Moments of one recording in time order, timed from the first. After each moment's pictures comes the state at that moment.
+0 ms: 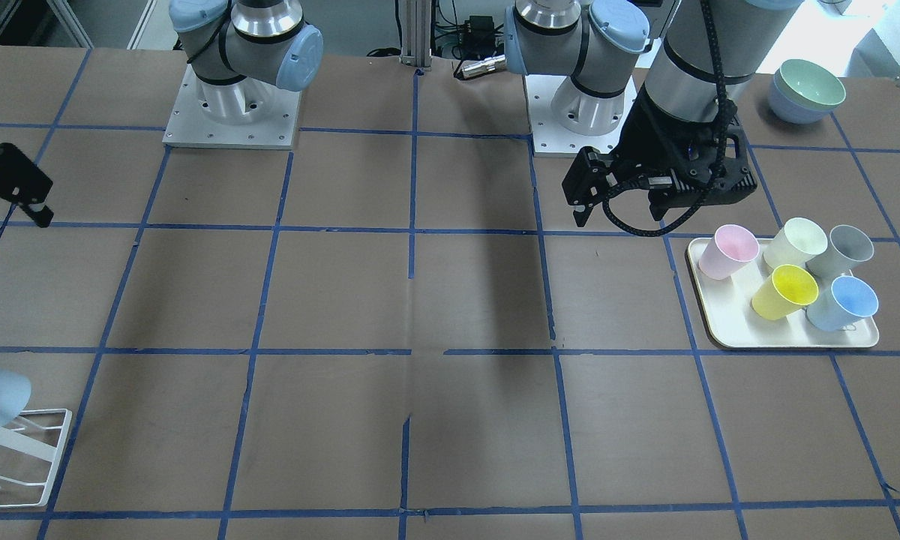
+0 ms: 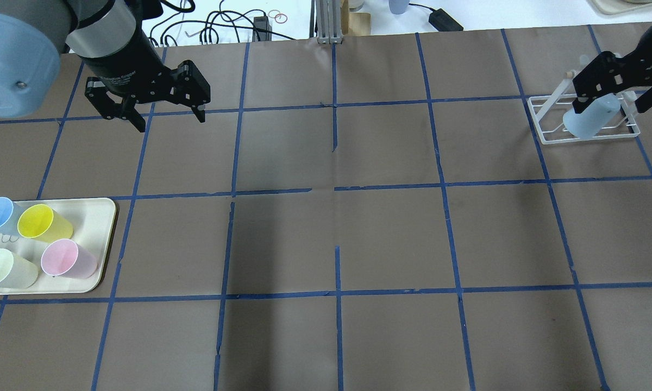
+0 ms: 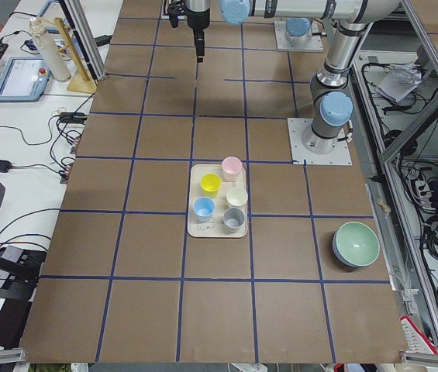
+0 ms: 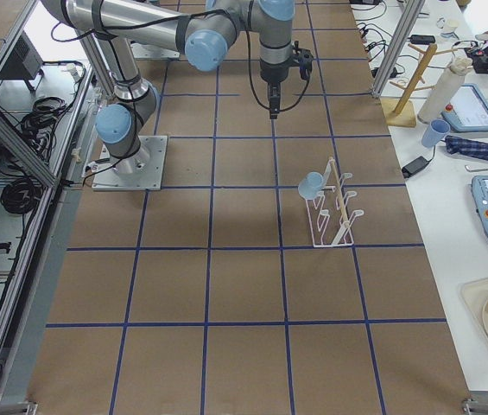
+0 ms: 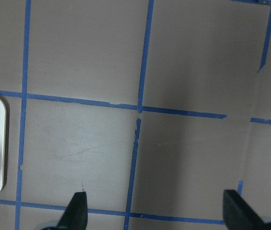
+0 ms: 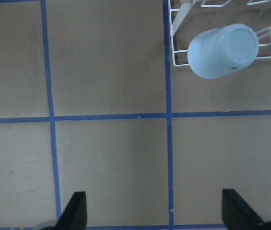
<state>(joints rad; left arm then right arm) -1.57 -1.62 -1.53 -1.54 1.55 -0.13 1.26 -1.62 1.61 -1.61 -1.53 -0.28</state>
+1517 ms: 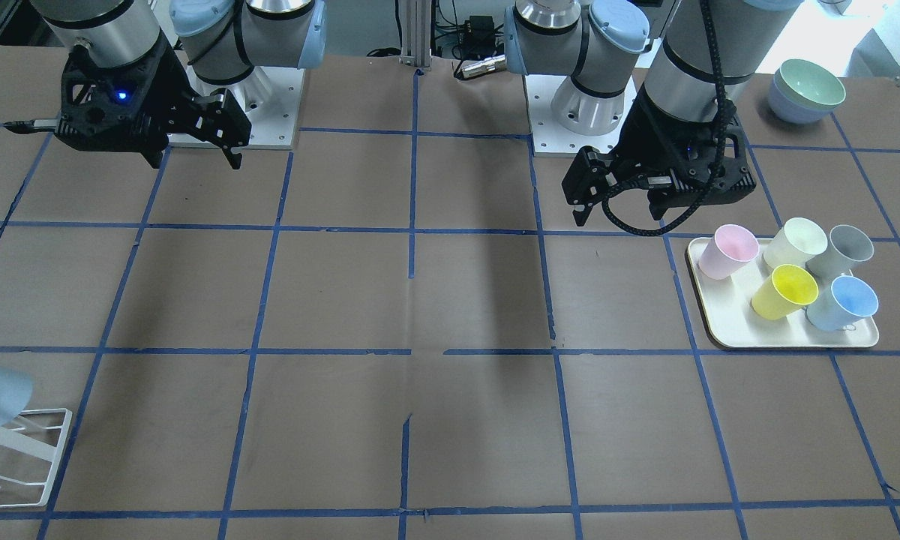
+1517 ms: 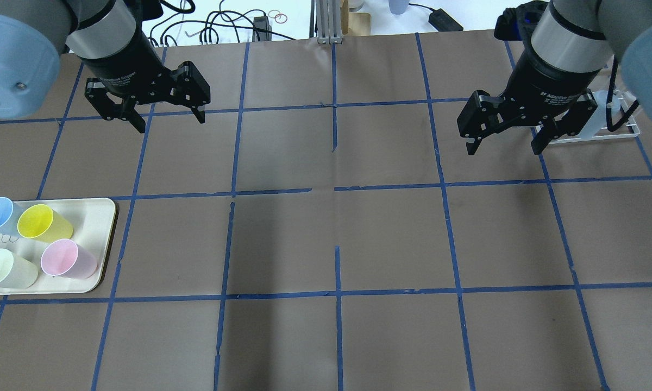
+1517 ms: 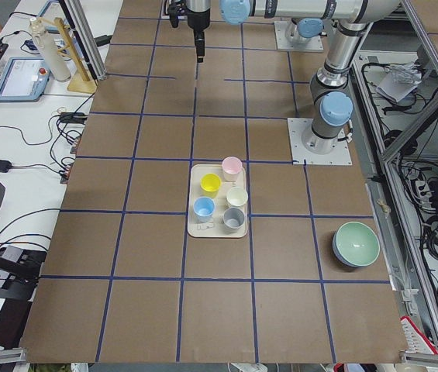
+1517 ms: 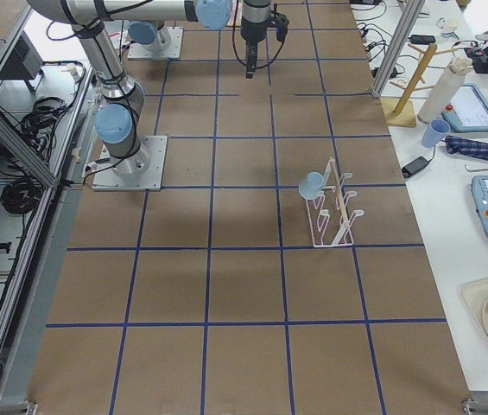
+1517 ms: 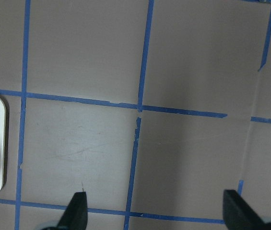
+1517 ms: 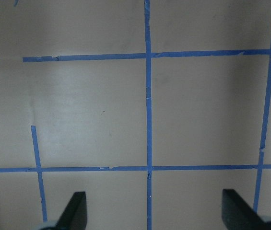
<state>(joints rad) -1.57 -1.62 -1.53 -1.54 1.55 -0.13 1.54 -1.64 1.63 -1.48 -1.54 -0.01</state>
